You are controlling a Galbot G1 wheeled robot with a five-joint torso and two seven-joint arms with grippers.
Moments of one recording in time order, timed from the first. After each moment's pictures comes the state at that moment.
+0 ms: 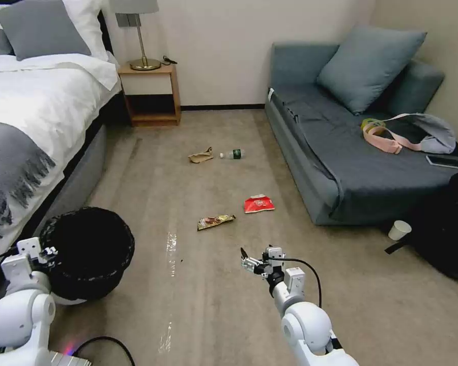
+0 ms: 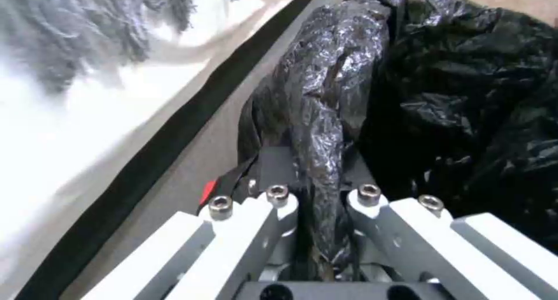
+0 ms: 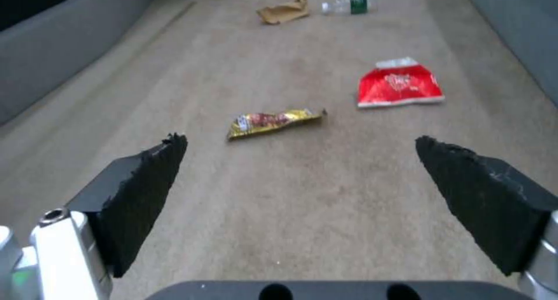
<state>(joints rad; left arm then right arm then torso) 1.37 -1.31 -0.99 -1.93 -0.27 0.55 -0.16 -1.34 1.43 0.25 1.85 0.22 -0.29 0.06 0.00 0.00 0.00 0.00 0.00</state>
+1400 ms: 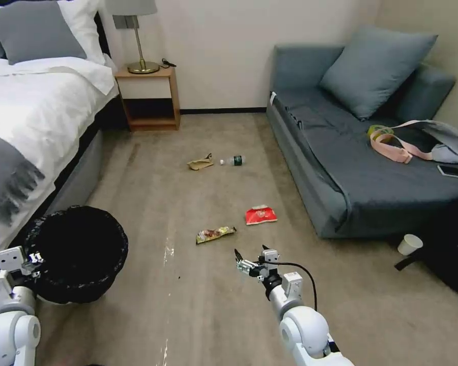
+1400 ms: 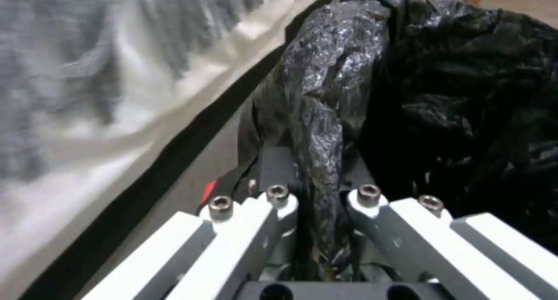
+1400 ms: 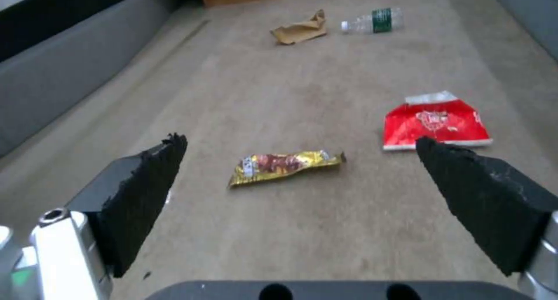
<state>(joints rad) 1.44 -1.35 -1.06 -1.99 -0.26 0.44 -0.09 -1.34 1.44 0.23 1.80 0.23 -0.21 0.00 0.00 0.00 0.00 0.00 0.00</state>
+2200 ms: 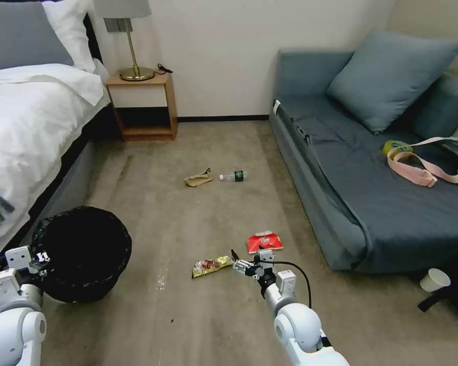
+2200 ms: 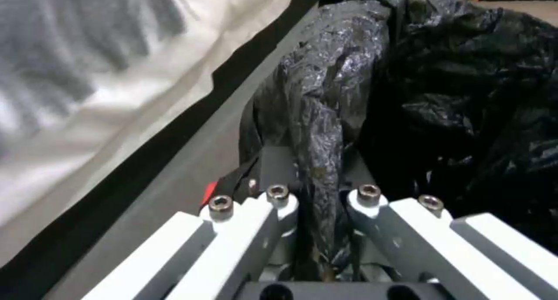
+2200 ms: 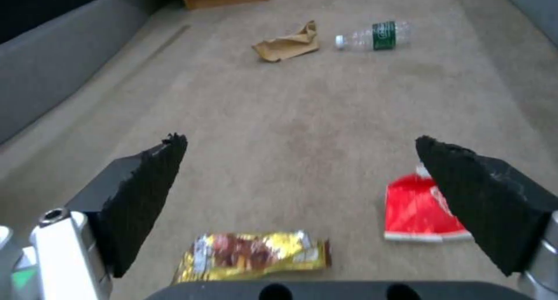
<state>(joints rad) 1.40 -1.32 -1.04 -1.92 -0.26 0.42 -0.08 -1.29 1.47 0.22 1.73 0.21 -0.21 0.00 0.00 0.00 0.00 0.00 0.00</state>
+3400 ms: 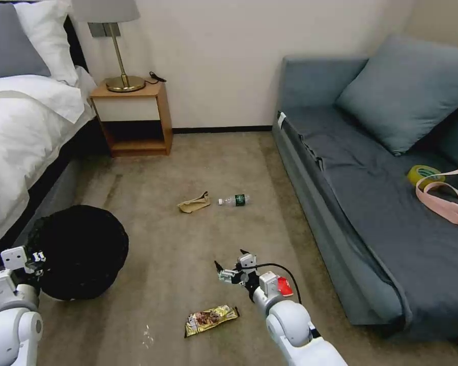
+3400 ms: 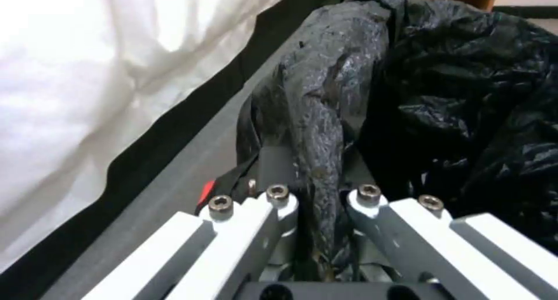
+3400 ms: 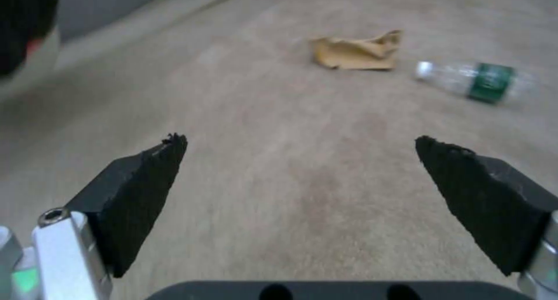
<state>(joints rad) 1.41 -1.32 -1.05 -1.90 -0.27 0.39 -0.08 -1.17 1.36 0.06 1.61 0.07 -0.21 -0.18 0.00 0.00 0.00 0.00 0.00</state>
